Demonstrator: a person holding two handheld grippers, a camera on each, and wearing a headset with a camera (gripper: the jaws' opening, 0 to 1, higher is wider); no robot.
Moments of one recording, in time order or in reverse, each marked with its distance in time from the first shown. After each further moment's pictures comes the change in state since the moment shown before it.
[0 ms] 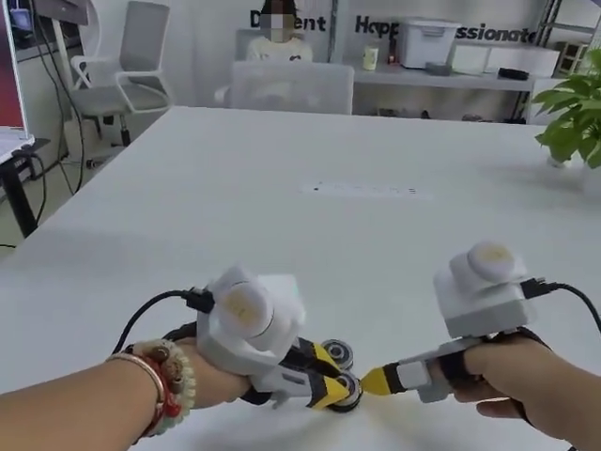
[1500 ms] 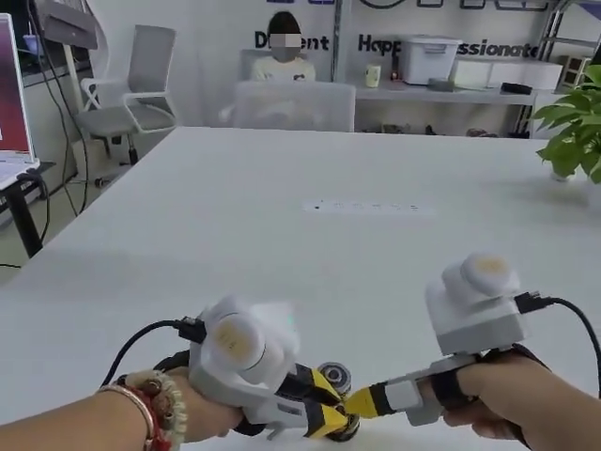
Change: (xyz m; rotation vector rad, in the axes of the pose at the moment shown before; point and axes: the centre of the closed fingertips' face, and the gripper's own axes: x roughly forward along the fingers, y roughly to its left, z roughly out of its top) left arm 0.001 -0.003 0.000 0.016 0.008 0.003; right arm 0.002 0.023 0.006 -0.002 0.000 0.089
